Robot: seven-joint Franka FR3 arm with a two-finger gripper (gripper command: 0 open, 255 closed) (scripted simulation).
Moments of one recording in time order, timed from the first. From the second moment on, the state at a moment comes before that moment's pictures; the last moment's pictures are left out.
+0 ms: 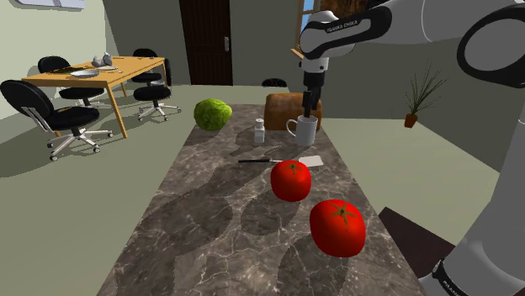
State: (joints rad) arm -0.06 0.23 -0.16 -1.61 0.01 1.78 -0.55
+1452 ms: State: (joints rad) arm -0.06 0.24 -0.16 -1.67 0.01 1.85 -0.55
